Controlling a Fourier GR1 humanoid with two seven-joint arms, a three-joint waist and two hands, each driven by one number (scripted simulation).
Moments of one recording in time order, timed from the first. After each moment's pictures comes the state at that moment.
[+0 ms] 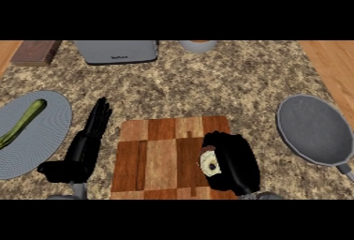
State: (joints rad) left arm 0.01 0.10 -0.13 -1.58 0.06 0.08 -0.11; right arm -0.15 -0.21 0.64 -1.63 1.05 -0.12 0.49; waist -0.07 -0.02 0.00
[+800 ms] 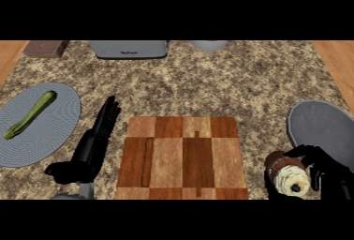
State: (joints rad) left arm -0.01 0.08 -0.17 -1.60 0.03 0.06 -0.09; right arm 0.24 -0.36 0.33 -2.15 0.89 -0.35 0.56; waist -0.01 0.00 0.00
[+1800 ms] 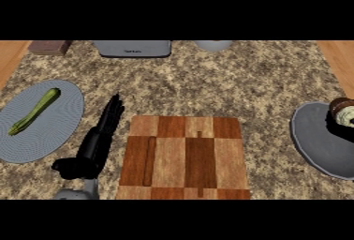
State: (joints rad) left arm -0.03 0.06 -0.15 -1.56 0.02 0.04 -0.11; right arm -0.16 -0.46 -0.22 -1.25 0.47 -0.62 -0.11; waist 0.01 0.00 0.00
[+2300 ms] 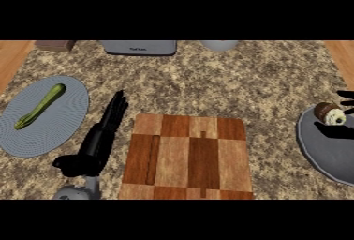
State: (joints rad) left arm -0.06 0.06 -0.17 -1.59 0.01 0.03 -0.08; right arm -0.37 -0.54 -0.19 -0.78 0.46 -0.36 -0.14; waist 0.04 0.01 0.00
